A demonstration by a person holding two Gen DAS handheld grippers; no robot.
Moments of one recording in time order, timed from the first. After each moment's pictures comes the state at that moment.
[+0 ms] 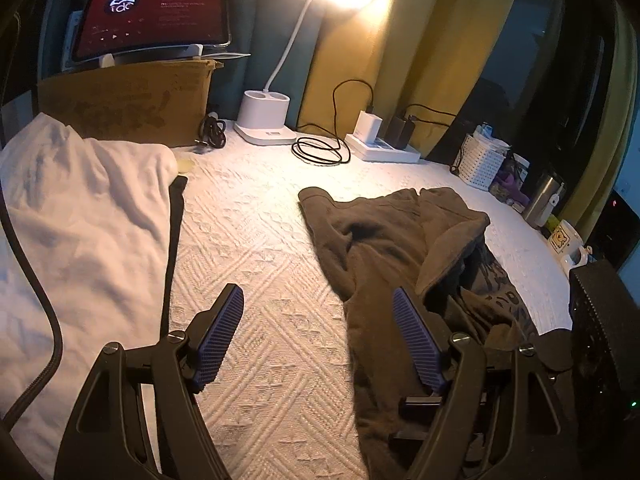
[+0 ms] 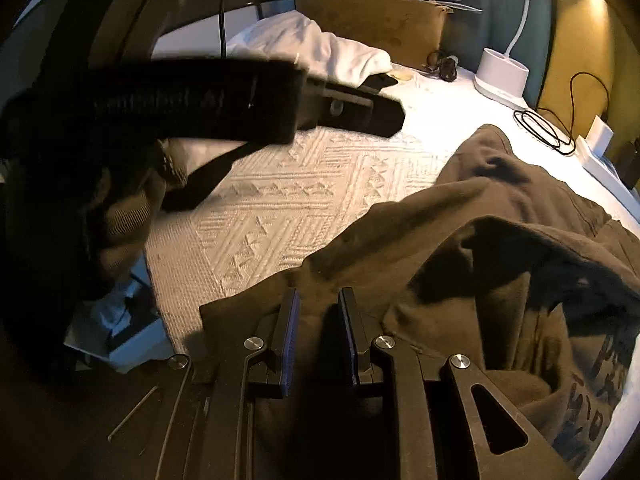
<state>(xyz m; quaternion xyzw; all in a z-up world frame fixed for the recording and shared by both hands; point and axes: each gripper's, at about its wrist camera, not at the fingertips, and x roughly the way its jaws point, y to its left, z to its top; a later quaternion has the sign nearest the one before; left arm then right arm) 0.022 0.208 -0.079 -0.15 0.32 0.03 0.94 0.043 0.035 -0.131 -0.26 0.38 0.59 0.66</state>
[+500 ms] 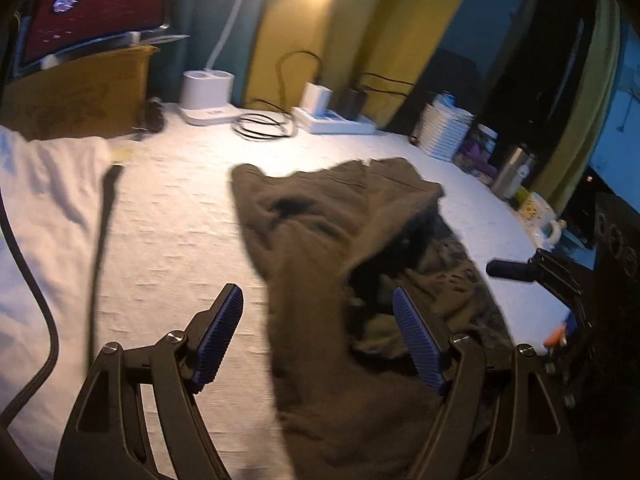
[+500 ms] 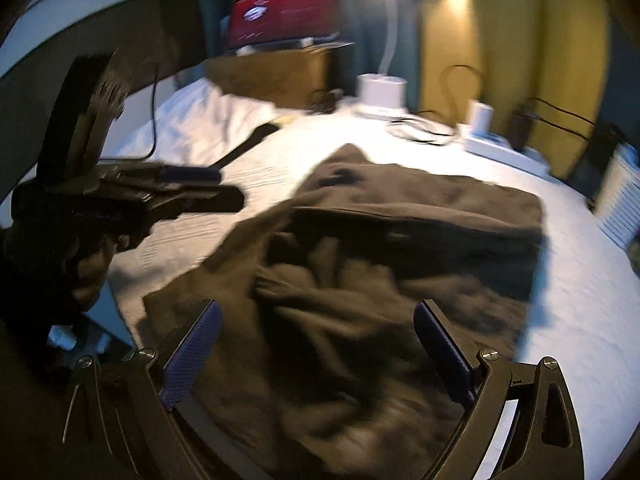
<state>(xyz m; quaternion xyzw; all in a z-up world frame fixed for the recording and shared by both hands) 0.042 0.160 -0.077 -0.15 0.36 -0.05 0.92 0.102 -0.082 -0.086 -0.18 0.35 0.48 0.78</state>
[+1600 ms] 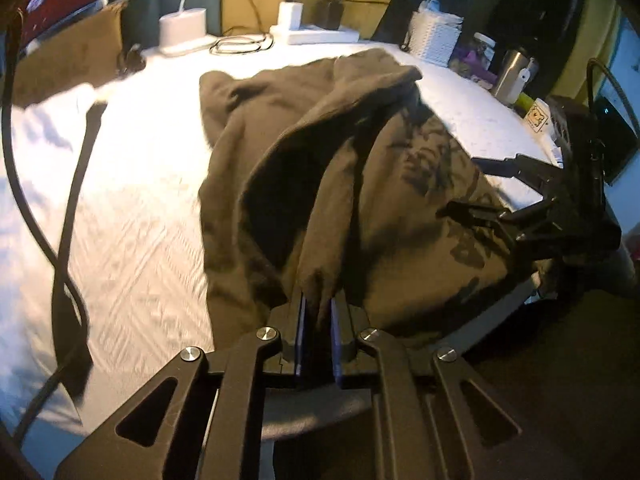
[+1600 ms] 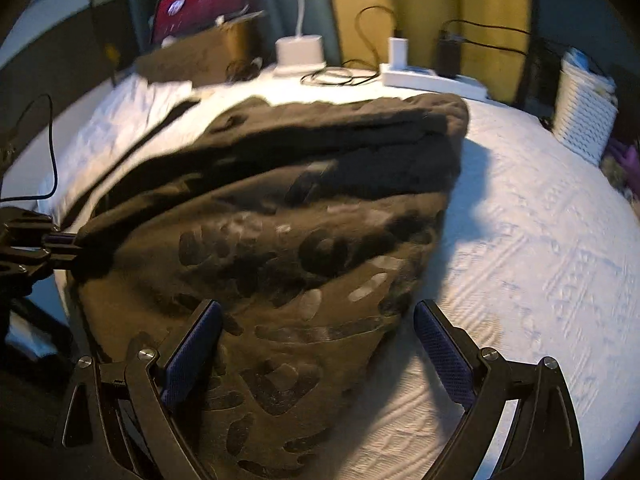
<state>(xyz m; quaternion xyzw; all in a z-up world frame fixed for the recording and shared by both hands) 0.001 0.101 -0.107 -0.09 0.48 -0.02 0.87 0.146 -0.121 -0.152 -0.18 0.40 0.44 0.78</state>
